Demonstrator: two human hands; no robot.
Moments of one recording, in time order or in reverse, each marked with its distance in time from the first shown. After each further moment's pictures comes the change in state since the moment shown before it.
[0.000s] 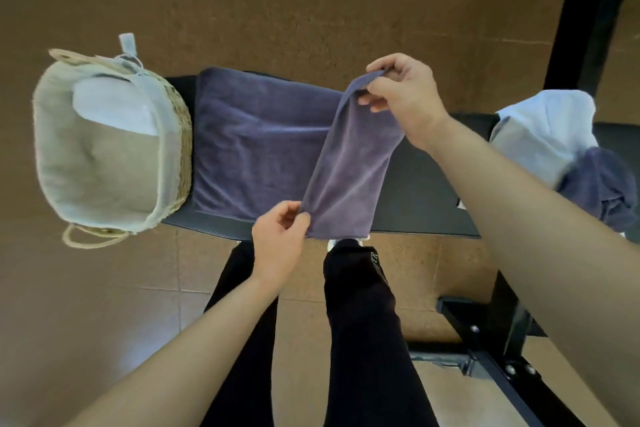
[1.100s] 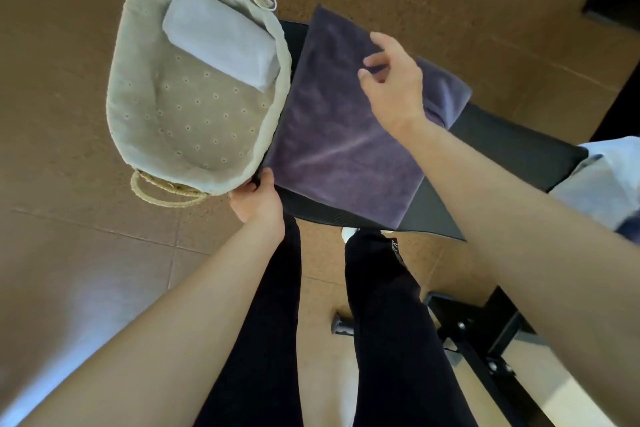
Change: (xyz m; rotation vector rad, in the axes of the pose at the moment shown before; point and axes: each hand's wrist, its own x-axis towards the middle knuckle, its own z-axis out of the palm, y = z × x) left_hand 0.115 -0.110 -0.119 -0.533 0.613 -0.571; right_hand 0.032 0.020 0.214 -0.533 0.016 -0.169
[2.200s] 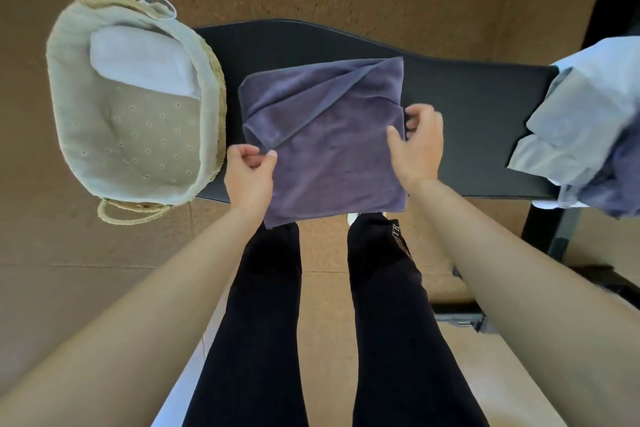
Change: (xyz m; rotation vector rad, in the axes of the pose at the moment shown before) left_hand -0.054 0.022 0.017 0.526 -0.379 0.471; right_hand -0.120 0.130 -0.053 0.032 0.381 0.301
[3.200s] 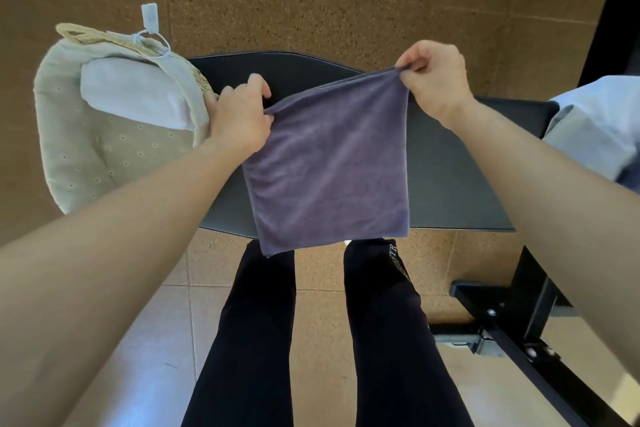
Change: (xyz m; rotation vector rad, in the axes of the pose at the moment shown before) left_hand 0.100 0.115 0.022 0.953 -0.123 0.543; right_hand 0.142 -0.073 -0.025 -0.107 -0.264 -0.215
